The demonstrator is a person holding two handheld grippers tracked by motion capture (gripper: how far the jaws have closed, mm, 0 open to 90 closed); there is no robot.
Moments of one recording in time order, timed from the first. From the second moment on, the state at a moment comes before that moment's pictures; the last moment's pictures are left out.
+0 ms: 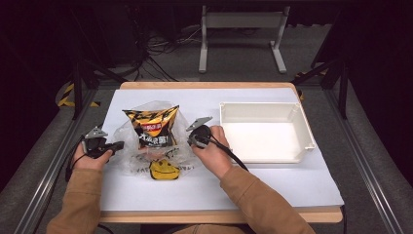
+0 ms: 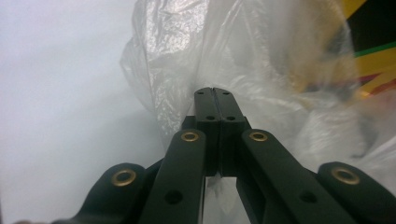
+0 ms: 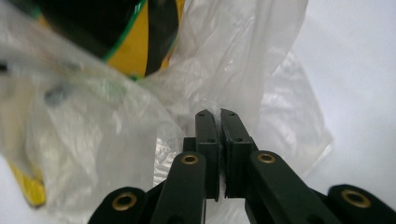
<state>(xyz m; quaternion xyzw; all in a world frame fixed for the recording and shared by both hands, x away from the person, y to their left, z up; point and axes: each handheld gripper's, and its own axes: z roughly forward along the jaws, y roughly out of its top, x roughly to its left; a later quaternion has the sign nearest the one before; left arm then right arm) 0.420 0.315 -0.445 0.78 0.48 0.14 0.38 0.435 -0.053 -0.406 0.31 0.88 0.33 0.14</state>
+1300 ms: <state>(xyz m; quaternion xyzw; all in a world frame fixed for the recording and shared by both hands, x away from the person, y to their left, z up) 0.399 0.313 -0.410 0.74 0.46 0.17 0.47 0.401 -0.083 -0.394 0.28 0.87 0.36 0.17</state>
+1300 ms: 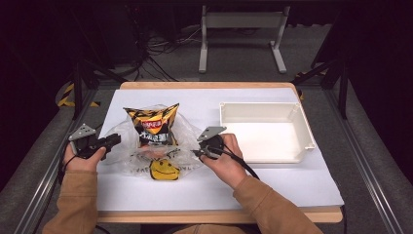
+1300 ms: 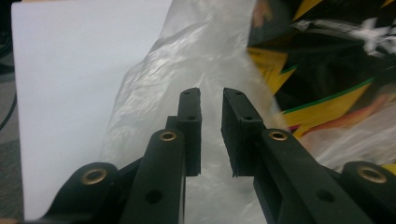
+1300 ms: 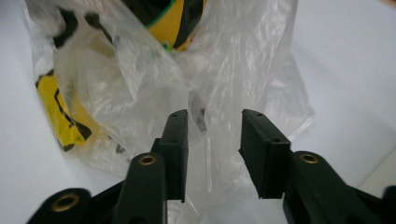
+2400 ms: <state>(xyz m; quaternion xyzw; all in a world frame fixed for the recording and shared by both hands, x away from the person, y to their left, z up) 0.392 0.304 -0.402 0.75 0.42 0.17 0.48 0.393 -0.048 -0.406 0.22 0.82 0.51 0.13</state>
